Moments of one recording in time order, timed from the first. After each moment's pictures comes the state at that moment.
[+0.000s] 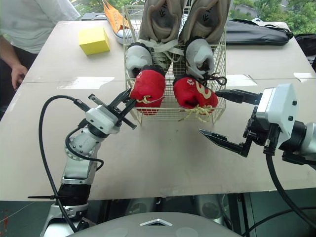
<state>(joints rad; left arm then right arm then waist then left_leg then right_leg) -0.09 0.37 0.02 -0.17 -0.13 -0.42 -0.60 0.00 -0.96 -0.45 -0.87 0.99 0.64 0.70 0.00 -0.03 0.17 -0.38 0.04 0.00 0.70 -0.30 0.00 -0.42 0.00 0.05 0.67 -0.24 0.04</state>
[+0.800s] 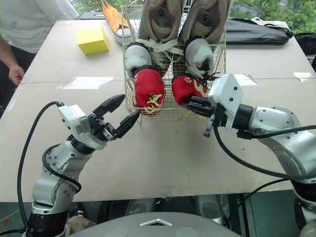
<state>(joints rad) 0.13 0.48 0.12 -0.54 -0.58 0.11 -0.61 -0.30 -0.79 0.01 -0.69 0.68 0.64 0.58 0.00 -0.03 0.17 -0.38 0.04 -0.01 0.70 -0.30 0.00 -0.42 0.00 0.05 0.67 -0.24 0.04</state>
